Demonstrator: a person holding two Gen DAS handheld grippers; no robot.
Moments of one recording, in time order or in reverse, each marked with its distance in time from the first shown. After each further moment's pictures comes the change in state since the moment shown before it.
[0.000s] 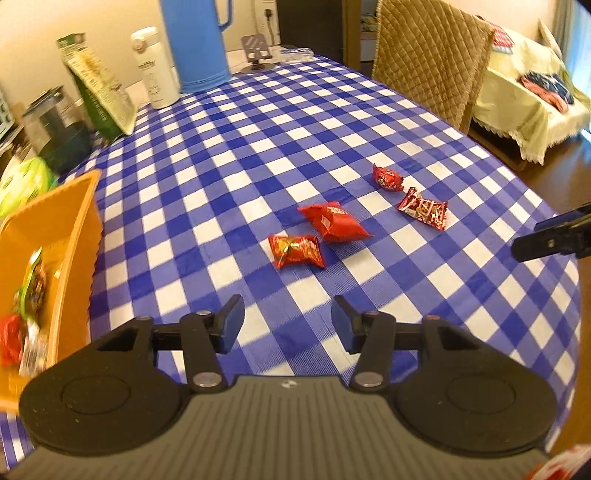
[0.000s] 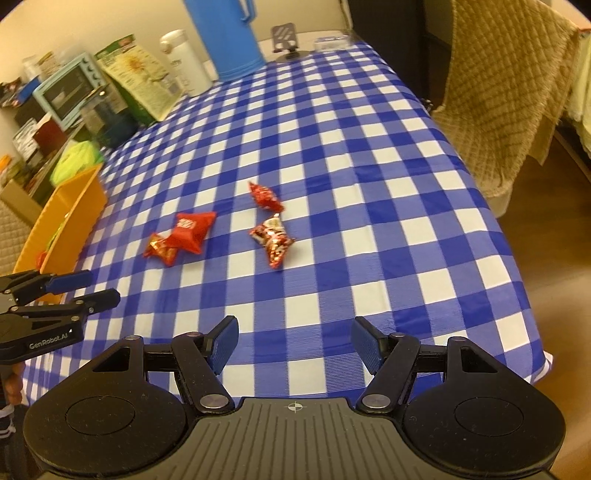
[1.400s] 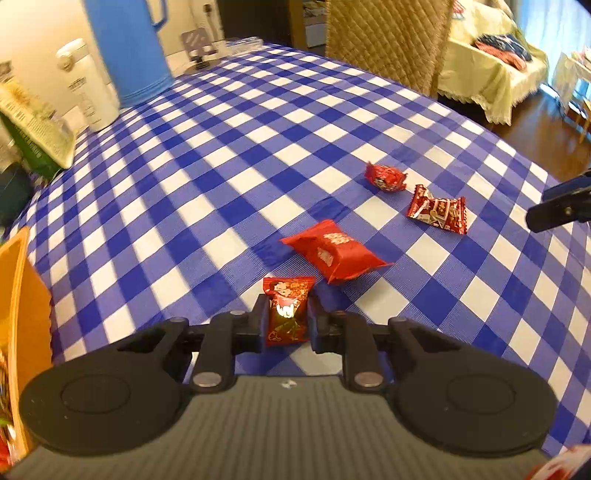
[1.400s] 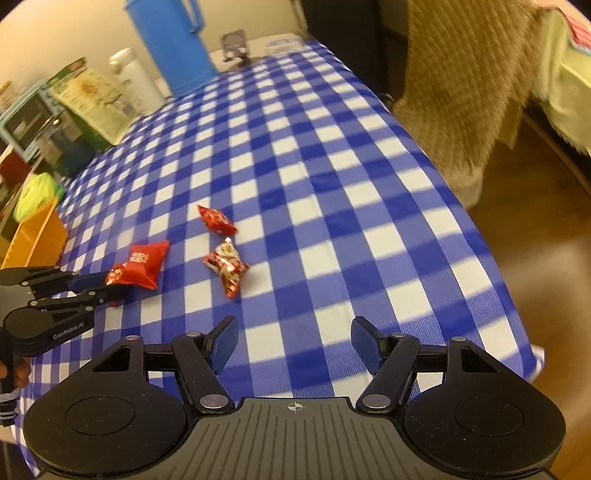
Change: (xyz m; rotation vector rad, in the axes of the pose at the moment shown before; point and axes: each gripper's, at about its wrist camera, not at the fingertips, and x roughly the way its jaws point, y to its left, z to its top) left arm 0.064 0.009 0.030 0.142 0.020 -0.099; right arm 0.019 -0.005 0.018 0.051 -0.038 -0.064
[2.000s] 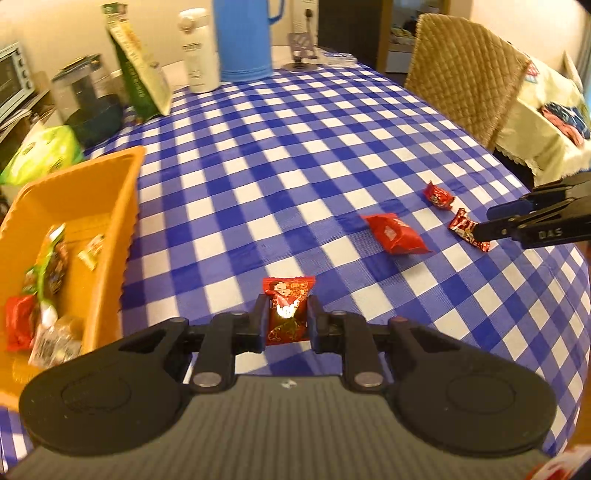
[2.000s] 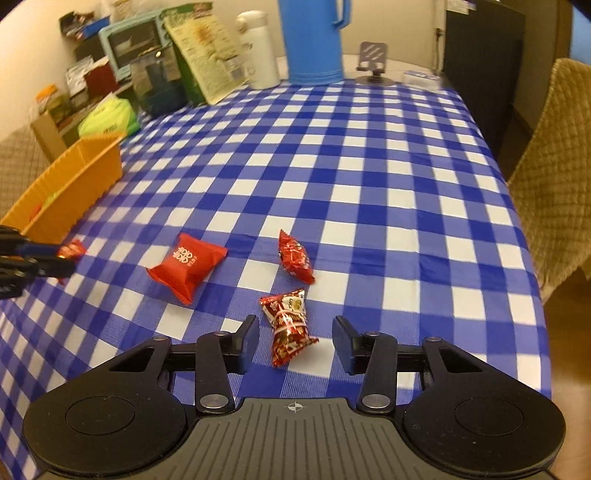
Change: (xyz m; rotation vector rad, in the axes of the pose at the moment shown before) left arm -0.070 0.039 -0.042 -0.280 -0.027 0.107; right arm 0.064 0.036 0.024 -0.411 -0.011 0.133
